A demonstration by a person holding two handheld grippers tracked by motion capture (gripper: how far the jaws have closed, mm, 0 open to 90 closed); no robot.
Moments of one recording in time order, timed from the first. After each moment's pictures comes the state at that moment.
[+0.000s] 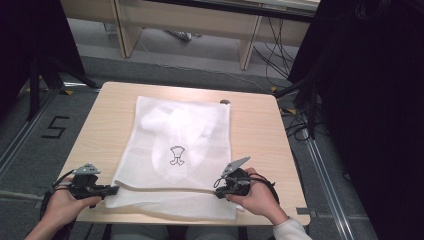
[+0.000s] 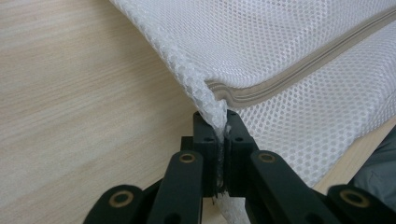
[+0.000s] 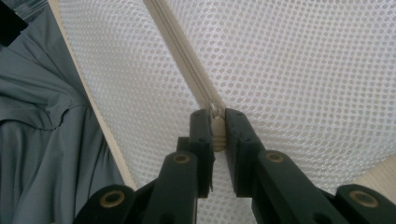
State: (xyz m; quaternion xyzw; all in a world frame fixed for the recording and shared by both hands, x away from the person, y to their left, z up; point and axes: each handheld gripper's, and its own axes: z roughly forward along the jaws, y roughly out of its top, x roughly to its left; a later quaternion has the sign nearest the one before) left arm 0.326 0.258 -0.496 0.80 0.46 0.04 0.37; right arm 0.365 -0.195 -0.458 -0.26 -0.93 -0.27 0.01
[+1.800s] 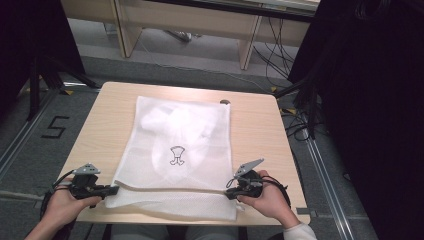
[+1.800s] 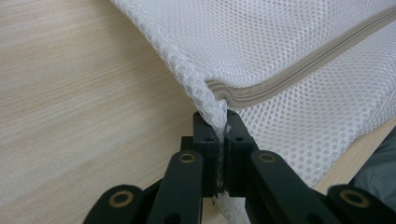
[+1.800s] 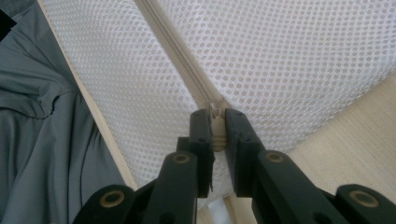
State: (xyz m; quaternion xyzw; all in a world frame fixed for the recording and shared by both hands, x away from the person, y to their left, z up) left arm 0.326 0.256 -0.497 0.79 0.48 0.05 0.38; right arm 0.363 -0.228 -0.461 -0.28 -0.92 -0.28 0.01
